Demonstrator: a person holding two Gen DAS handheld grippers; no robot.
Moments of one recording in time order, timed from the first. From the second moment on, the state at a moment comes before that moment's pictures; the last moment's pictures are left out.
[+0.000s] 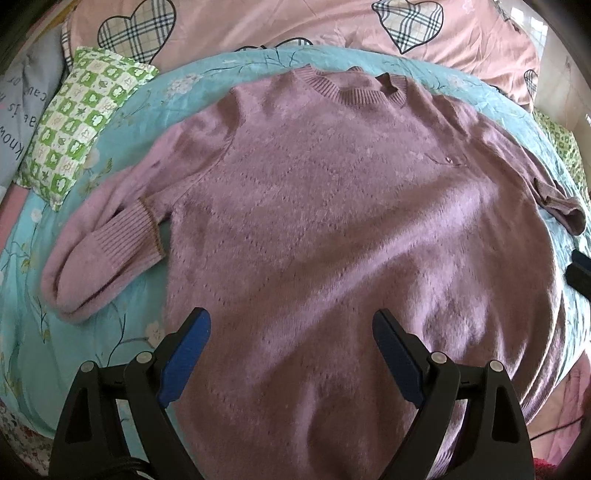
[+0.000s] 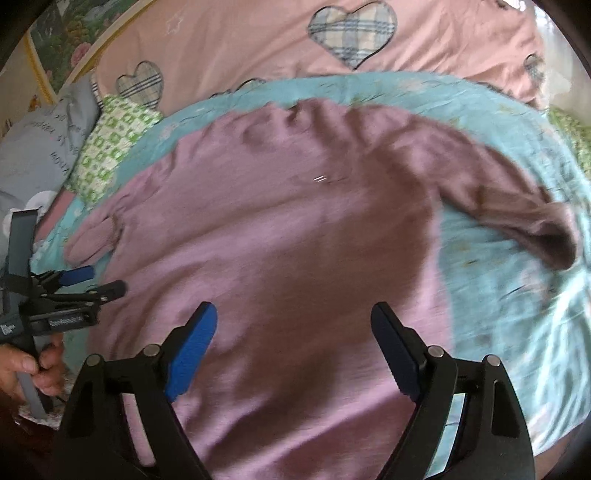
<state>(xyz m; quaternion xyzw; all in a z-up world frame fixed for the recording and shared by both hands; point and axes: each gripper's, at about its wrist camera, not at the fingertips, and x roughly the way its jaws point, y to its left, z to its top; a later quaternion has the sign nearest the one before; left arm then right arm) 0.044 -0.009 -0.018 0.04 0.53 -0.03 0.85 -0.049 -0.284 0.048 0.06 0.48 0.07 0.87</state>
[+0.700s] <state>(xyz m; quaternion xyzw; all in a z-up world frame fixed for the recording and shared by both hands) 0.141 -0.037 -0.018 0.02 0.54 -0.04 0.84 0.037 -0.419 0.041 -0.15 0.53 0.02 0.83</state>
